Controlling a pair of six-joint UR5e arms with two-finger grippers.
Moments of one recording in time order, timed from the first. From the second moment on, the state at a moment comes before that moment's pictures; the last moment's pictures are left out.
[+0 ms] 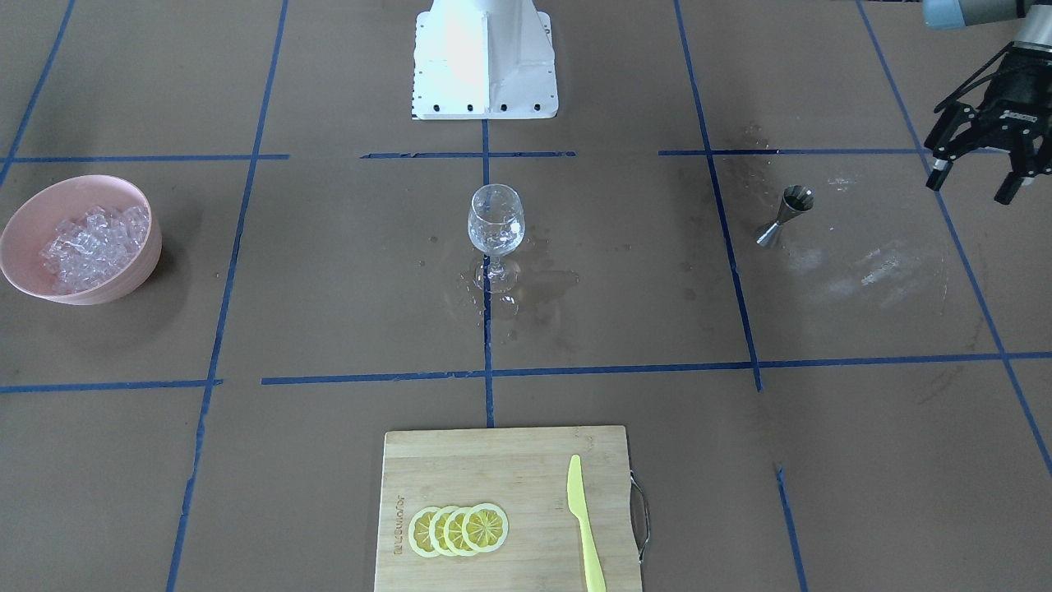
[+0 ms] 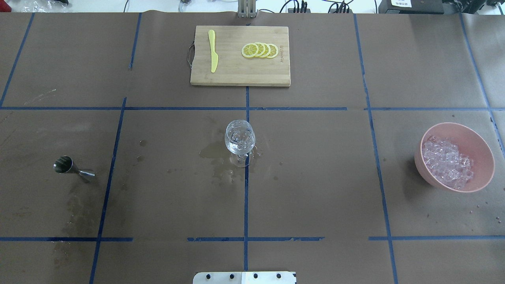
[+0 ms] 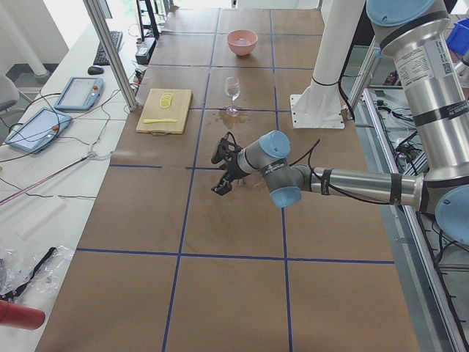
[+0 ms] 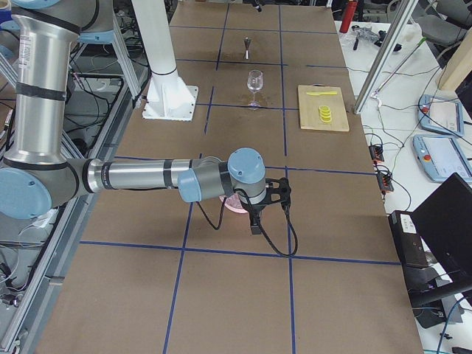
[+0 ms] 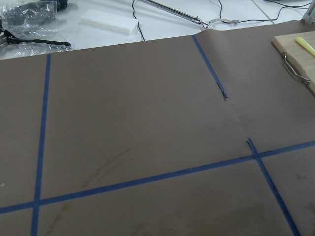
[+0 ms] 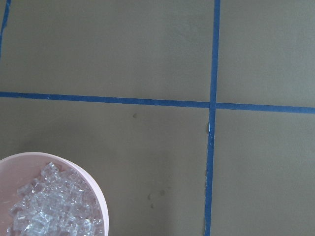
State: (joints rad) left arm -1.00 -1.19 -1.96 -2.66 -1.83 -0.84; right arm 1.55 -1.74 1.82 -1.38 2.42 0.16
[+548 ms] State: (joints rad) left arm -0.69 -1.18 -2.01 -2.70 -1.44 -1.05; right arm 1.54 -1.74 1.81 -1.32 2.42 0.15
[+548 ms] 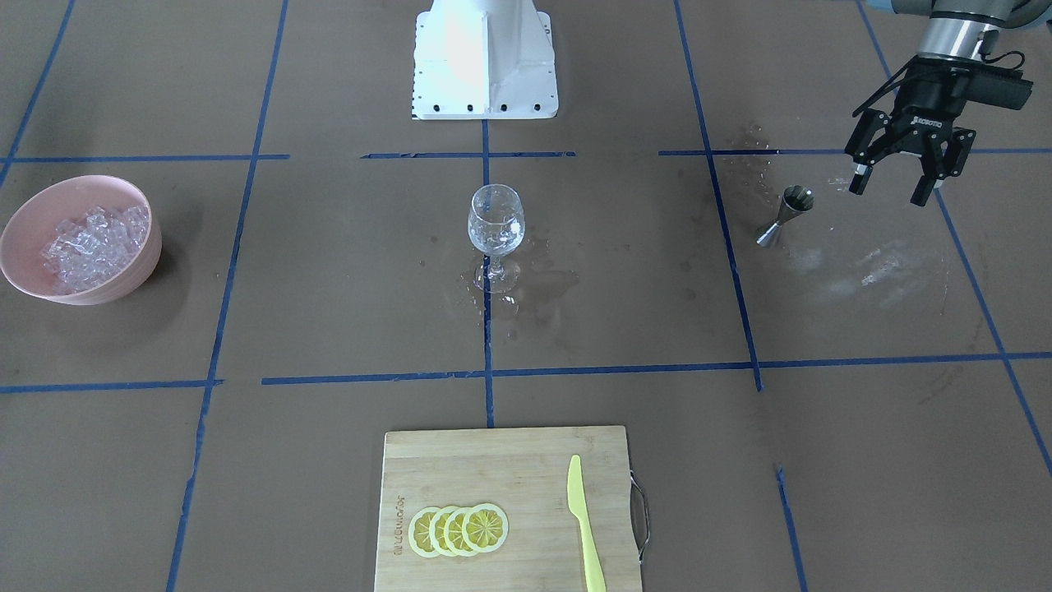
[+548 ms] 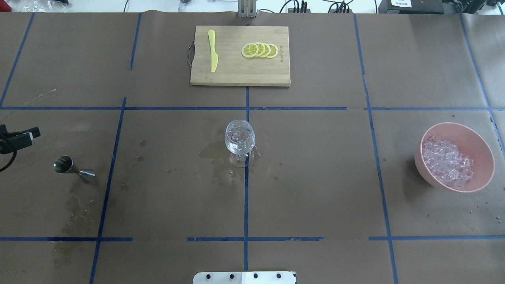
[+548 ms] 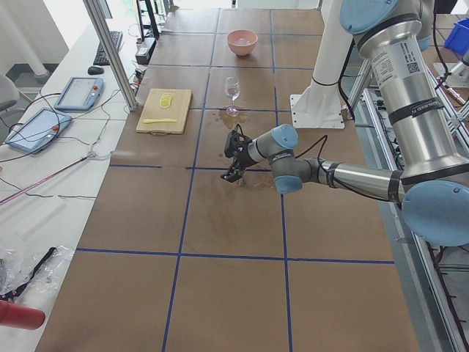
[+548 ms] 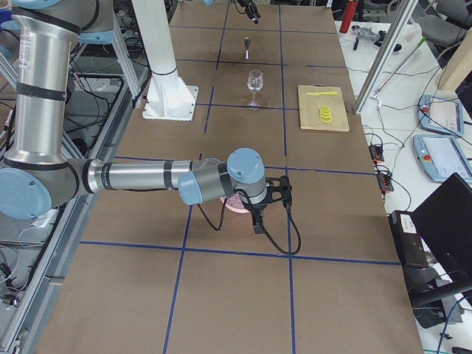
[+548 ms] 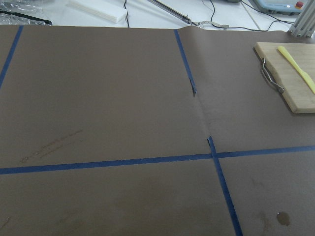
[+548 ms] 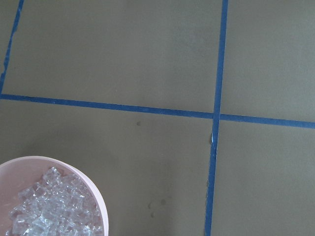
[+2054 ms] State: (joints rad) left arm -0.10 -1.14 -2.02 -2.59 -0.80 -1.26; right arm 1.54 -1.73 1.80 -1.31 2.45 0.15
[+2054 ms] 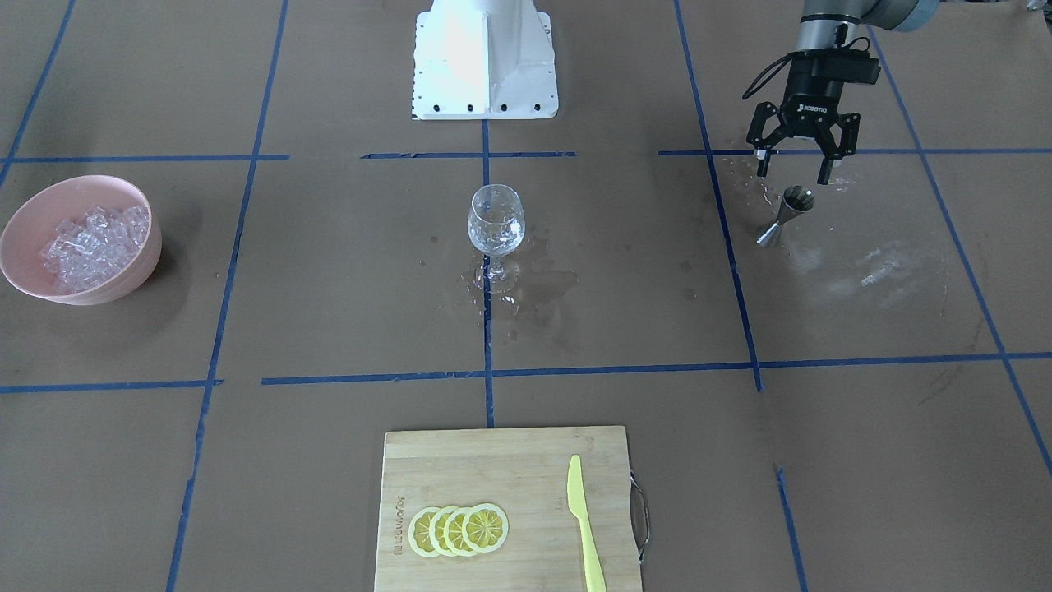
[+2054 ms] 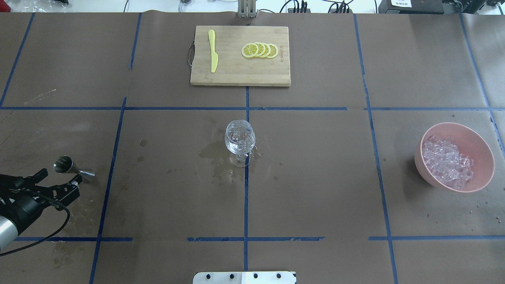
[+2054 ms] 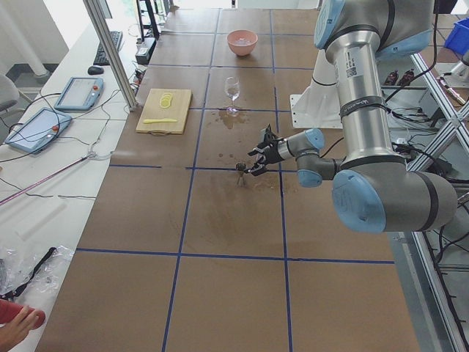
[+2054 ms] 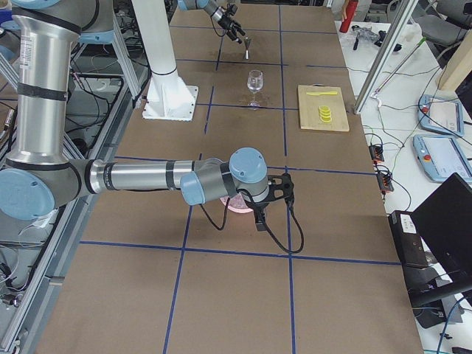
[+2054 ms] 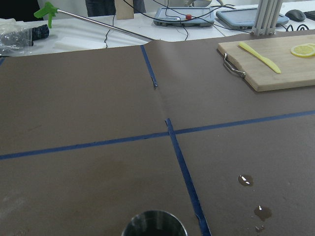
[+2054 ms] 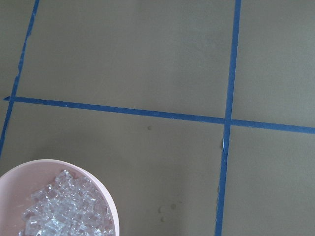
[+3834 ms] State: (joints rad) left arm -0.05 -1.27 -1.82 -2.47 -0.55 -1.49; right arm 1.54 -1.73 1.79 -1.31 2.45 0.15
